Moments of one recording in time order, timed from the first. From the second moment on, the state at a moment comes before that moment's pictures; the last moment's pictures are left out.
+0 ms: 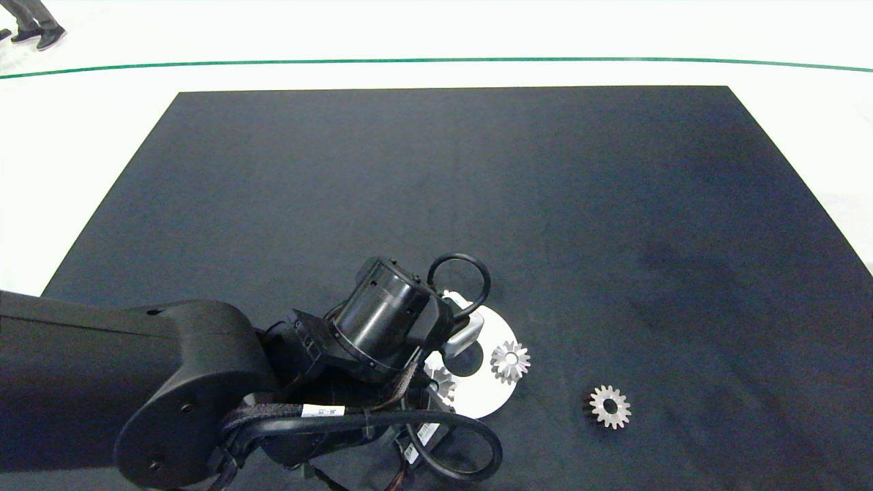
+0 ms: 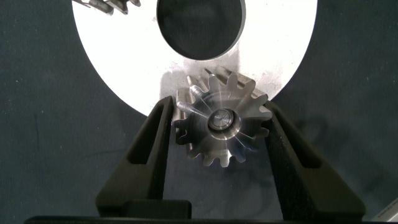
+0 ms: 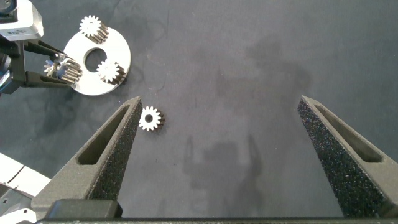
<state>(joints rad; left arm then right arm) -0.89 1.75 -1.05 0.13 0.20 0.14 0.15 0.90 -1.03 0.43 0.19 -0.19</state>
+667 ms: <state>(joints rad) -0.88 1.75 -1.04 0.10 0.20 0.15 0.15 0.90 -1.03 0.43 0.19 -0.19</state>
